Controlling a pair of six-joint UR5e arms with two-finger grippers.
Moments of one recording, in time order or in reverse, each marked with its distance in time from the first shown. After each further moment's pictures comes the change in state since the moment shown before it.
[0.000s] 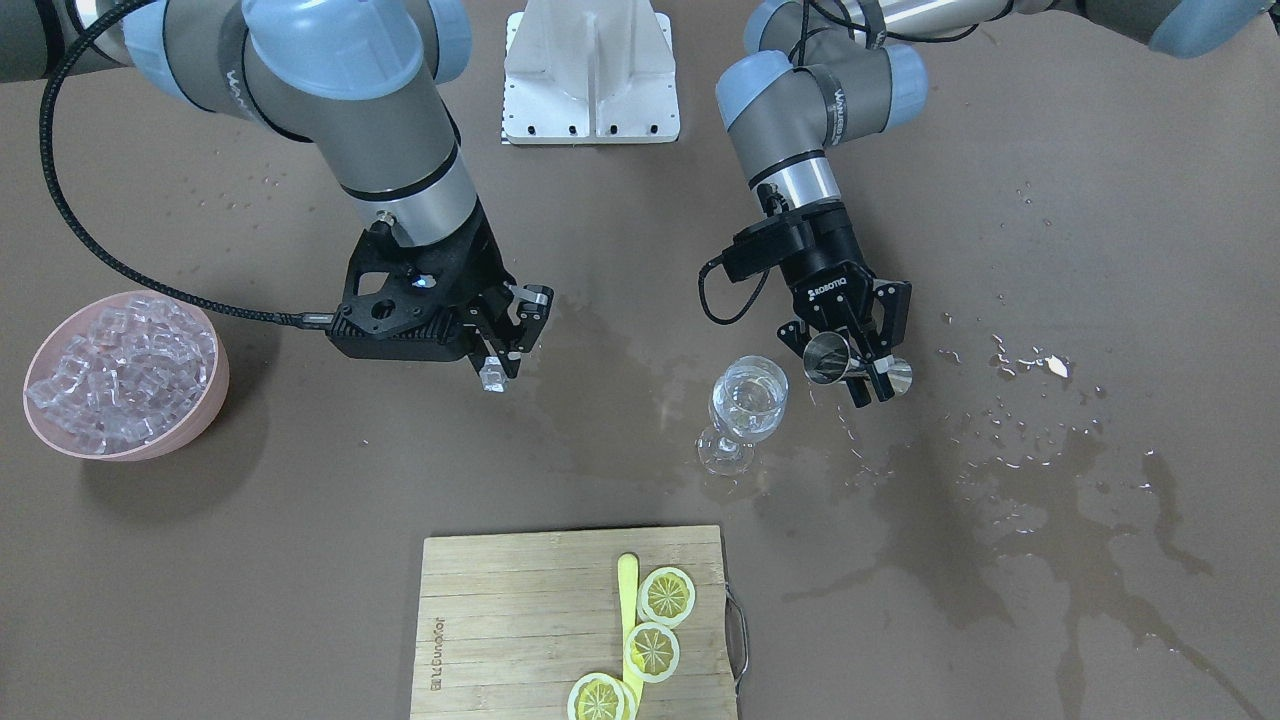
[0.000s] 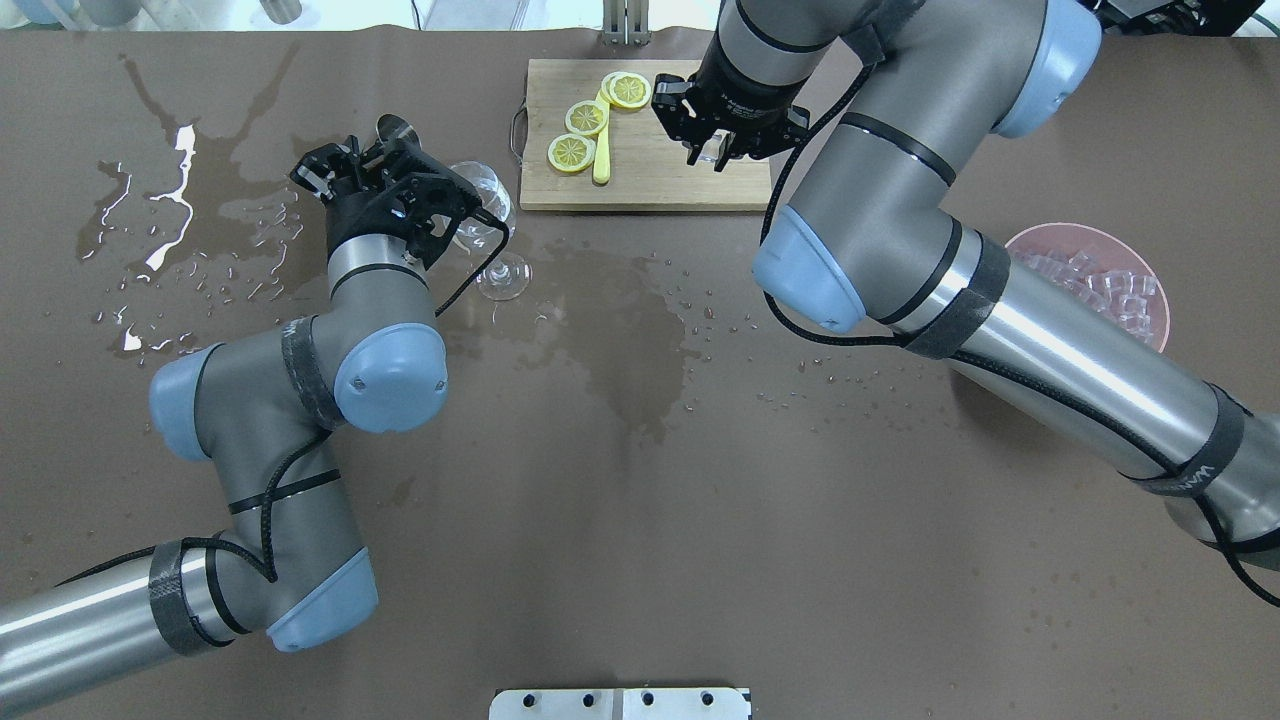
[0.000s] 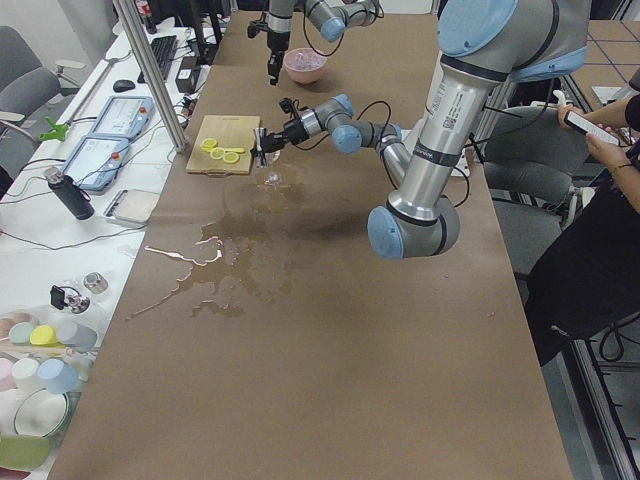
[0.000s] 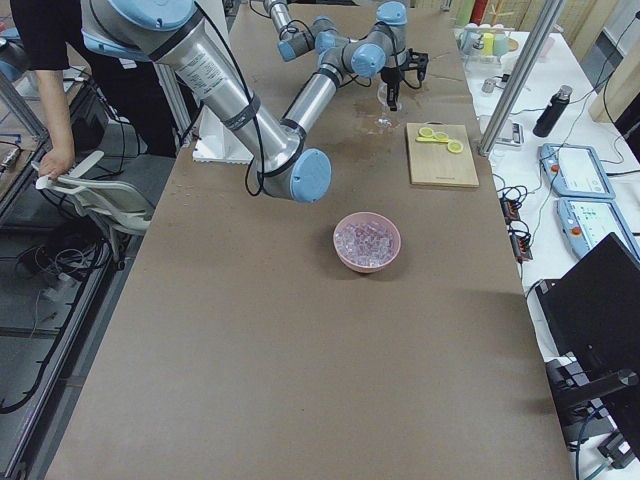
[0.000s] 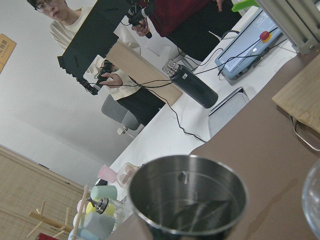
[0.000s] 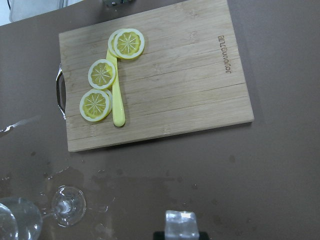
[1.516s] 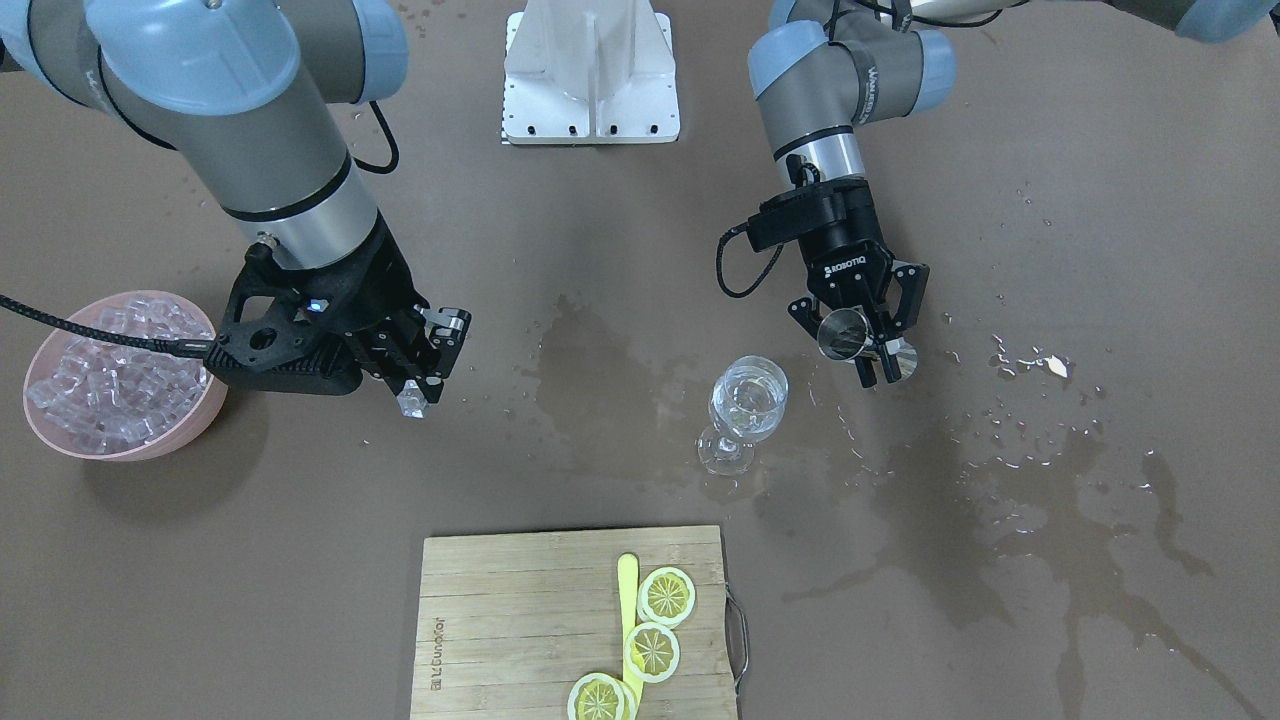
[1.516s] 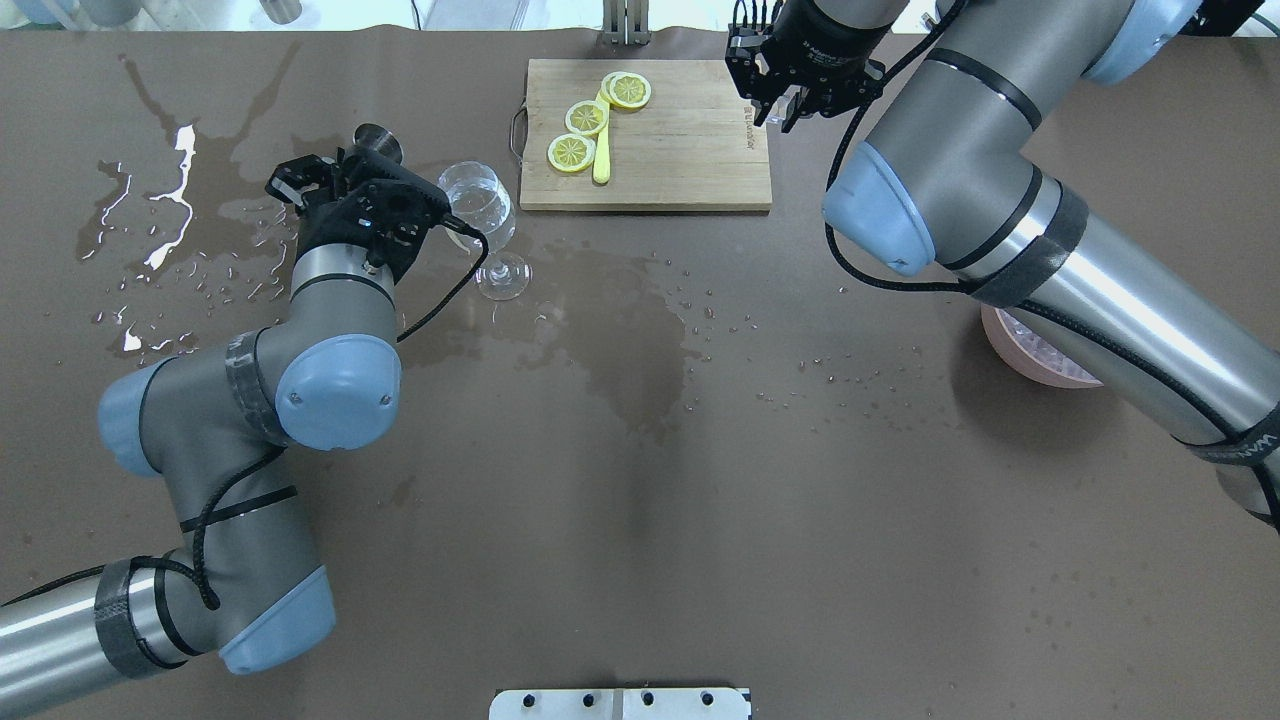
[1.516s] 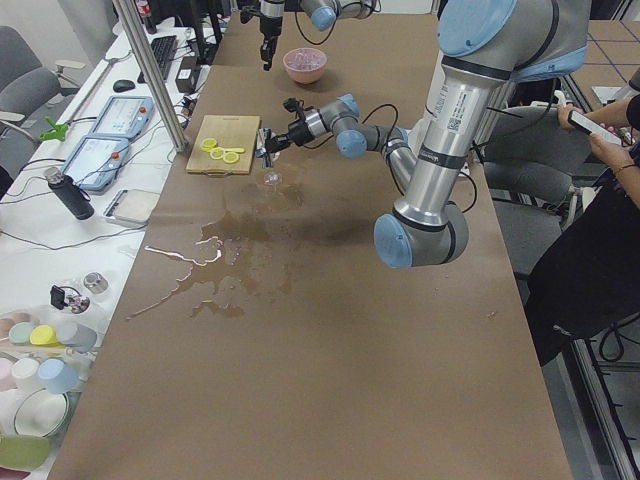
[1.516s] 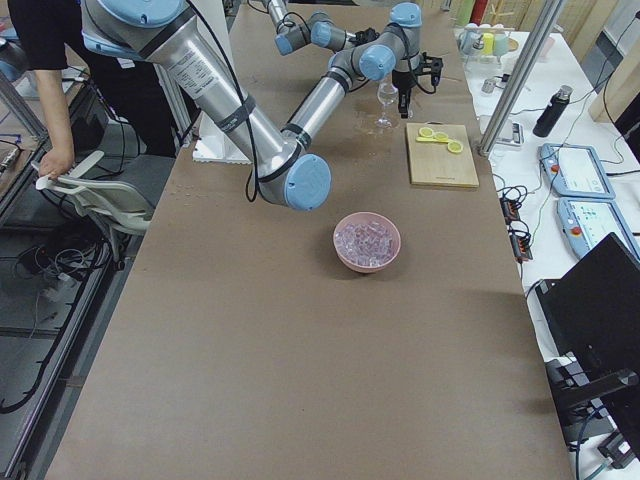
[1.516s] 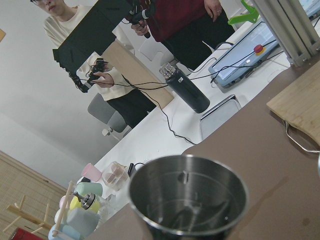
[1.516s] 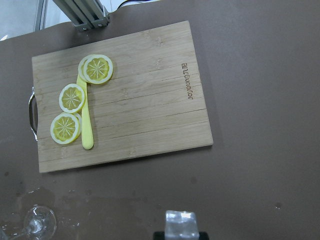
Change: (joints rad) left arm 0.003 0.054 -0.065 -0.081 -0.060 0.000; right arm 0.090 -0.049 0.028 -0.041 0.053 -0.081
